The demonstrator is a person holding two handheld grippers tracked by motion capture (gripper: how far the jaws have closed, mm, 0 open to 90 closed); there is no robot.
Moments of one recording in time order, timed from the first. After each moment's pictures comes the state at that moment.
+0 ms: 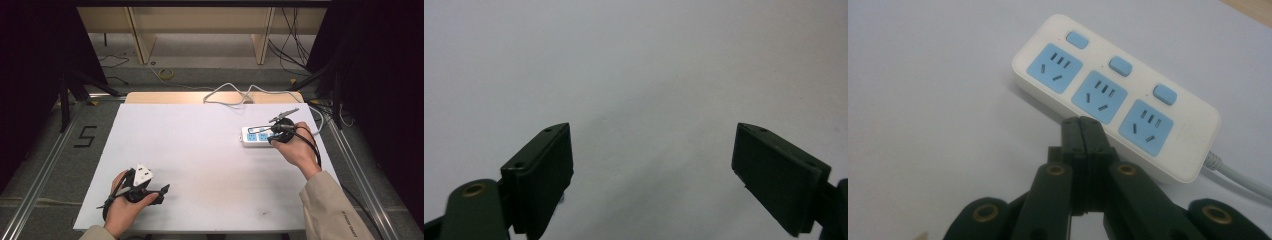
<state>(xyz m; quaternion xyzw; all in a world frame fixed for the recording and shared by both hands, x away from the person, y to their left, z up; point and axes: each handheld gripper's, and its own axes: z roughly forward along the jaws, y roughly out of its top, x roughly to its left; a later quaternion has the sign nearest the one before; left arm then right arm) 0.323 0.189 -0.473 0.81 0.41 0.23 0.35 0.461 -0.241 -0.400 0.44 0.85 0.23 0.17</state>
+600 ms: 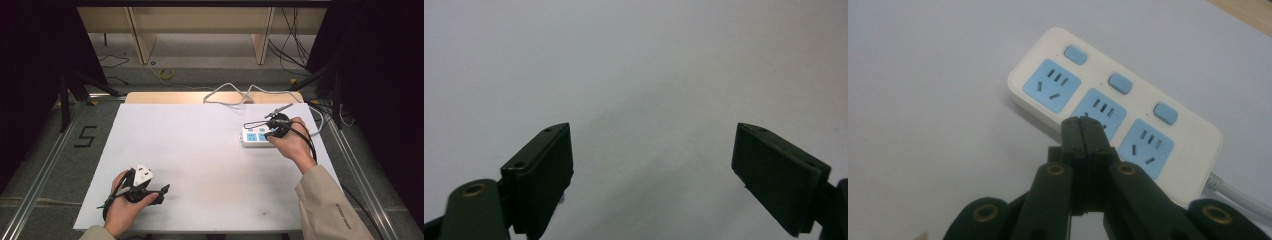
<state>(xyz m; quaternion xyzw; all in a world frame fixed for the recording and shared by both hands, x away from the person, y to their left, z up) 0.323 0.189 -0.473 0.81 0.41 0.23 0.36 0.478 -0.232 -0.399 0.44 0.86 0.22 0.17</state>
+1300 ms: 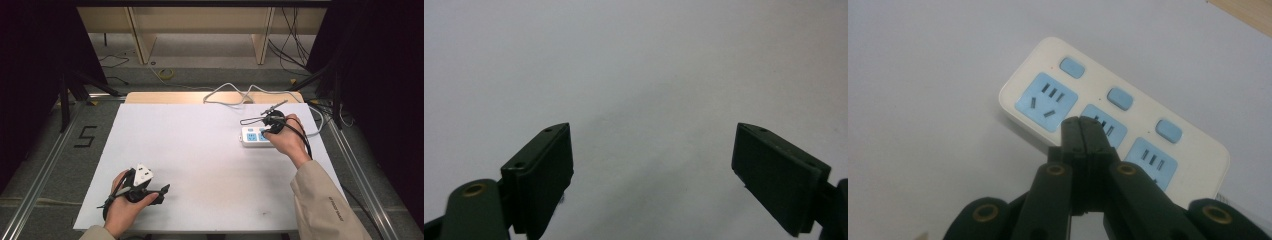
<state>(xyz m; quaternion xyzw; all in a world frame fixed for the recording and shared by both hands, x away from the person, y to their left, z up) 0.323 0.189 -0.473 0.81 0.41 0.23 0.36 0.496 -0.224 -0.404 0.44 0.86 0.21 0.17</state>
